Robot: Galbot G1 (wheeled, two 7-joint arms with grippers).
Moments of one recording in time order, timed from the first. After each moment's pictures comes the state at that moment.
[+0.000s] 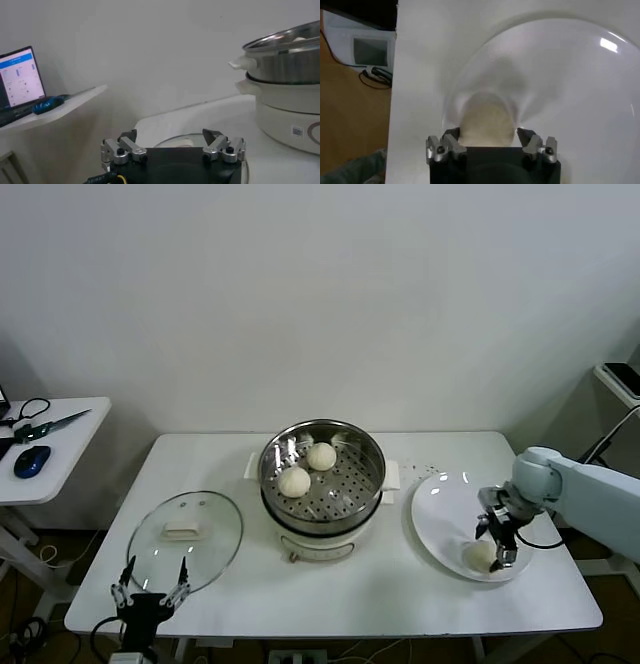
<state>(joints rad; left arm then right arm) 1.75 -1.50 -0.71 -2.02 0.12 -0.03 -0.06 0.17 0.60 -1.21 1.24 0.11 -0.21 -1.11</state>
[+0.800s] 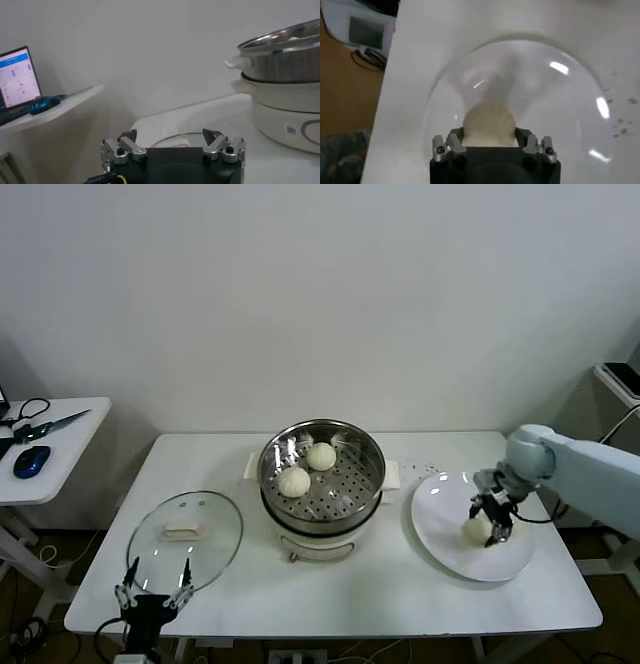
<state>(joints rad) 1.76 -1.51 -0.70 -2.02 0.13 -0.04 -0.06 0.42 0.69 -1.35 1.24 0.06 -0.01 -1.12</state>
